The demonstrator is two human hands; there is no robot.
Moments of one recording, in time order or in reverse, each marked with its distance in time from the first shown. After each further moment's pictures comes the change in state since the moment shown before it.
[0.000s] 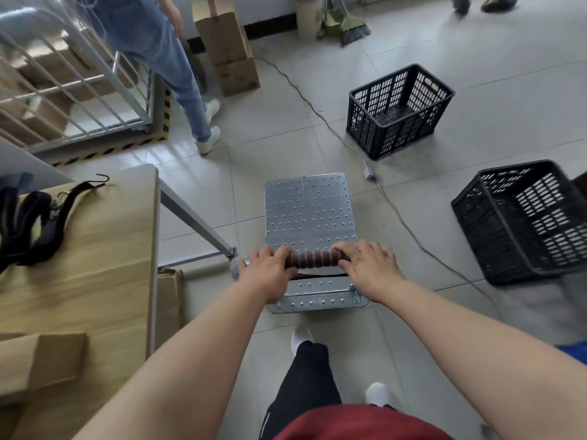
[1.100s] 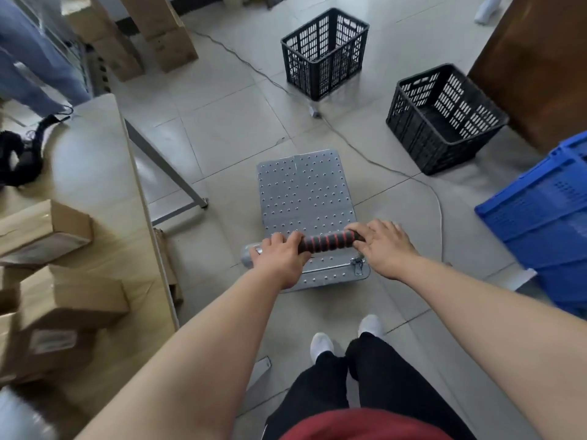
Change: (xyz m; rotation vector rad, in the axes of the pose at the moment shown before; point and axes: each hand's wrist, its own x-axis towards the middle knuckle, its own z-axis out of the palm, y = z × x) left_hand -0.303 0.019 0.174 0.076 -0.070 0.181; right_hand -0.361 0.000 0.144 0.075 0.061 0.196
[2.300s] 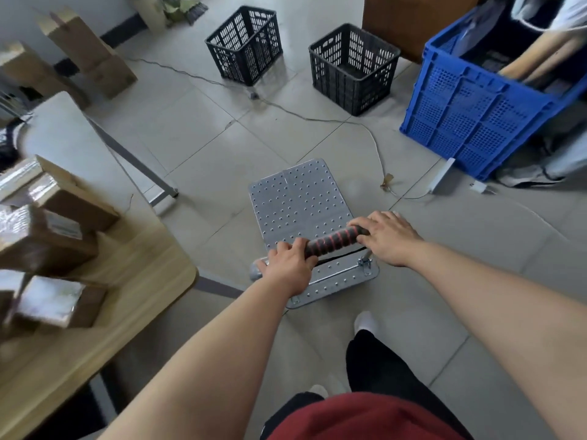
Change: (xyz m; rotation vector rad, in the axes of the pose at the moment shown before) left_hand -0.328 0.034 0.188 0.040 -0.078 0.166; right_hand -0.384 0.020 0.139 0.084 0.034 0.172
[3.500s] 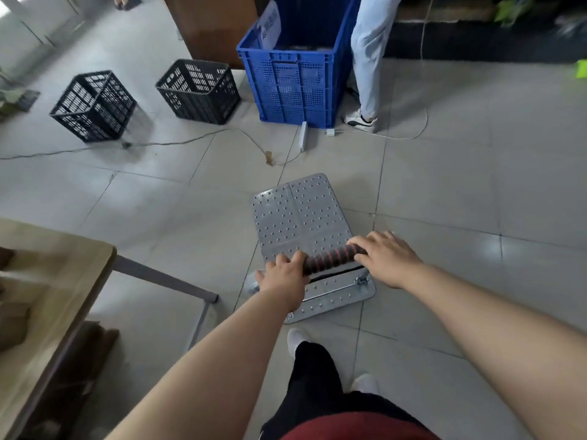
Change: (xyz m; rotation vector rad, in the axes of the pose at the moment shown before) left_hand -0.277 0.002 0.182 0.390 -0.131 0.522; right_hand -0.423 -0.031 0.186 0.171 0.167 0.505
